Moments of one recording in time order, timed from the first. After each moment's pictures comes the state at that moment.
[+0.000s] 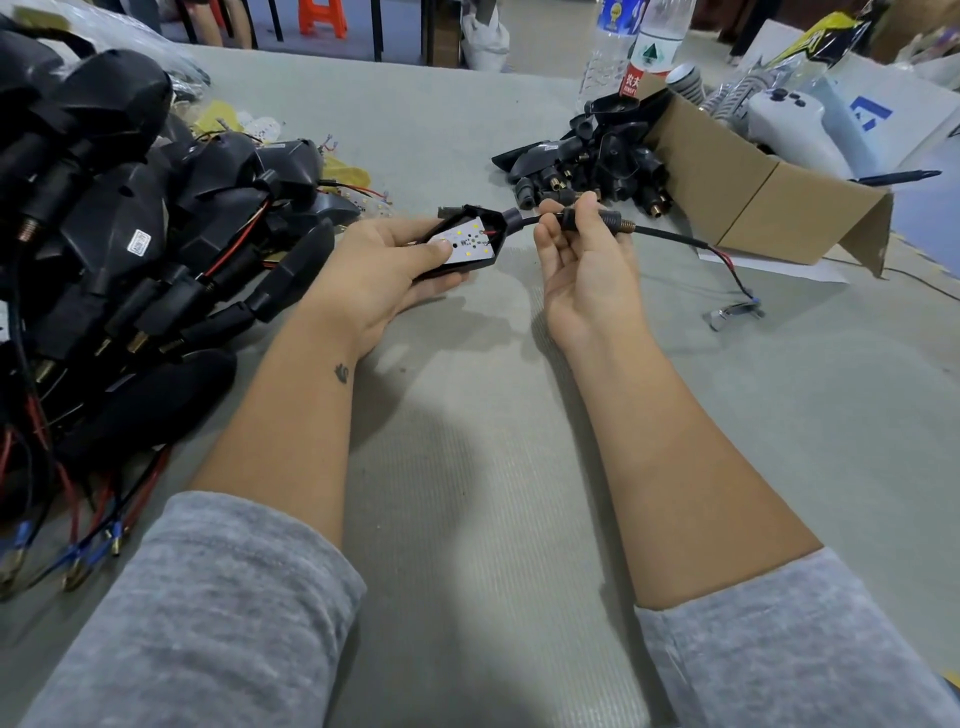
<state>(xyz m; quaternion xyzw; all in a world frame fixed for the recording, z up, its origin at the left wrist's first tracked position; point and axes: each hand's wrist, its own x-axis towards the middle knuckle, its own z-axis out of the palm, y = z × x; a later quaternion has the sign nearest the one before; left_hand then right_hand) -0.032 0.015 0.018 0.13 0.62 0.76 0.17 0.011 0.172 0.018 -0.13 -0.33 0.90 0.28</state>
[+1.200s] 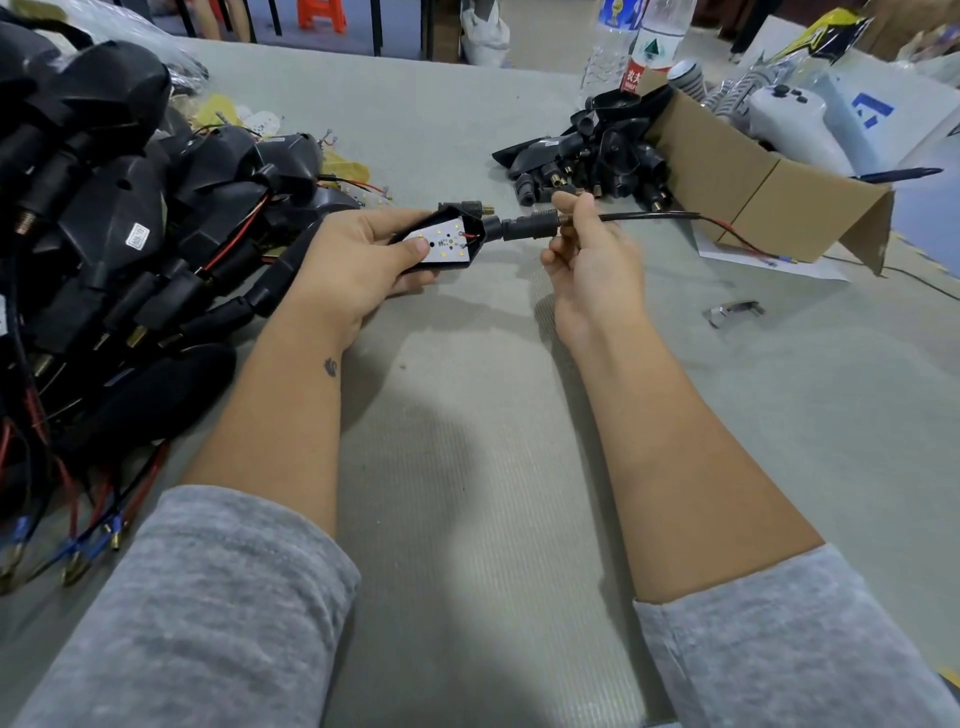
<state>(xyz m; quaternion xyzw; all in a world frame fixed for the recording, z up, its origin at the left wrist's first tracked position) -0.040 0.004 0.011 0.16 0.69 0.70 0.10 0.011 0.176 0.014 -0.19 -0.48 0.81 0.28</state>
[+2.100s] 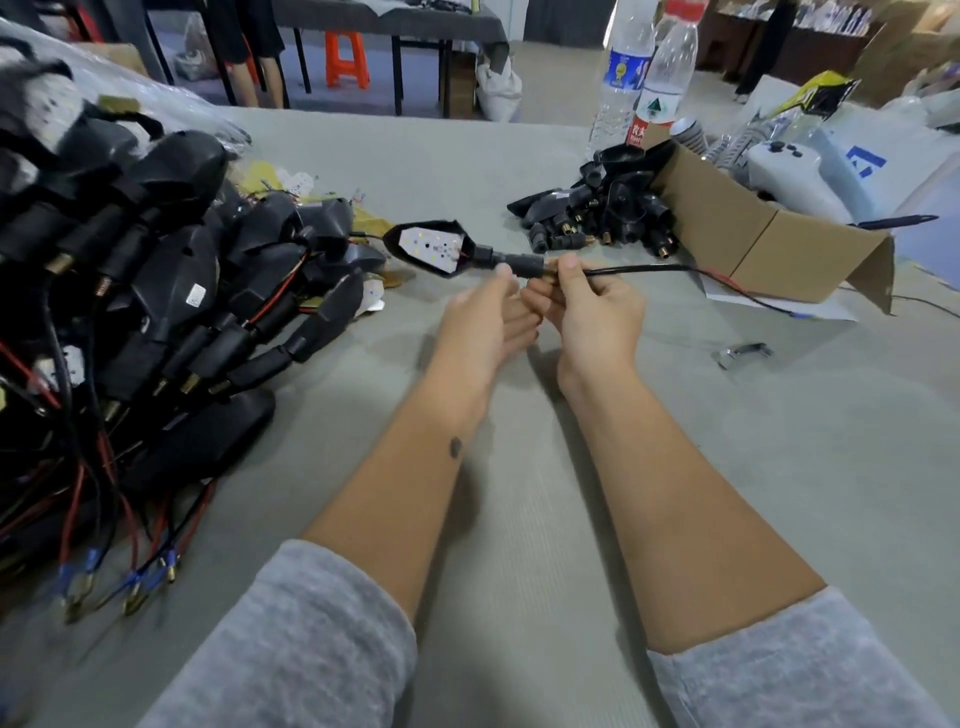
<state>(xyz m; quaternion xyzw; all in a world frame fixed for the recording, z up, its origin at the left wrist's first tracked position) 0.003 0.070 0.017 0.03 0.54 0.82 0.20 0.014 0.159 0.013 -0.19 -0.49 0.79 0.32</state>
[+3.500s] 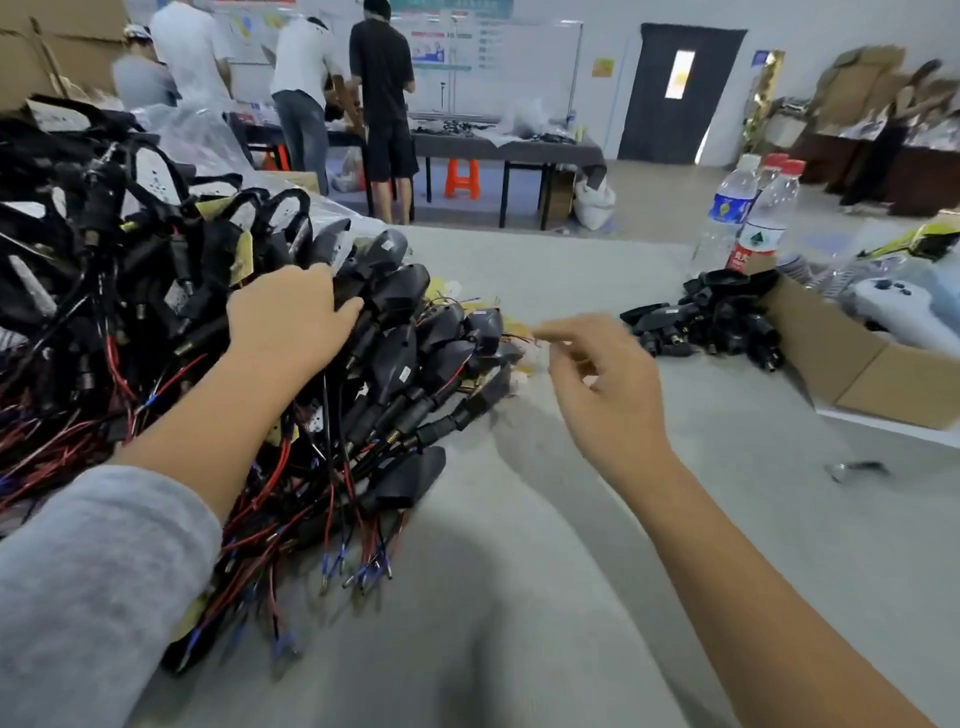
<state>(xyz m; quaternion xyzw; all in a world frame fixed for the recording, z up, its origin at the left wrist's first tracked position) -0.066 -0.196 0.090 0.03 0.95 0.00 -0.33 0.057 0.058 0.072 0.12 -0.83 0.39 0.38</state>
